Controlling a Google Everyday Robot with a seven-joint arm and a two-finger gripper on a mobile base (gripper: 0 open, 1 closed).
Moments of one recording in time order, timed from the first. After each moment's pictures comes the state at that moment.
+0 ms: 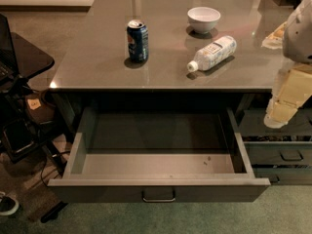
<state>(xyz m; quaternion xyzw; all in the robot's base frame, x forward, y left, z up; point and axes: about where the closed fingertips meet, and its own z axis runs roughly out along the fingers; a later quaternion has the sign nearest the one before) 0.438 -0.217 0.976 -0.60 0.78 -0.03 0.16</state>
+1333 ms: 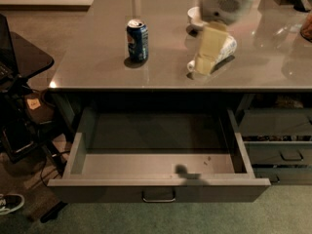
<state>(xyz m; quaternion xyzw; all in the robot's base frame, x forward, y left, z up) 0.538 -0.109 0.980 -0.66 0.74 0.03 0.15</state>
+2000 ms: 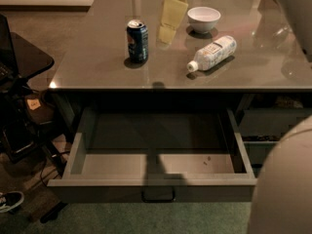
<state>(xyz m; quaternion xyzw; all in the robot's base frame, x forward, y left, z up) 0.614 -0.033 1.014 -0.67 0.72 0.03 0.21</state>
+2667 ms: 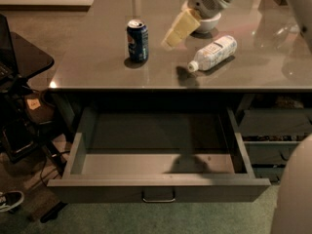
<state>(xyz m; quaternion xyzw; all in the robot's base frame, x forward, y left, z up) 0.665 -0.067 0.973 -0.54 0.76 0.16 0.32</state>
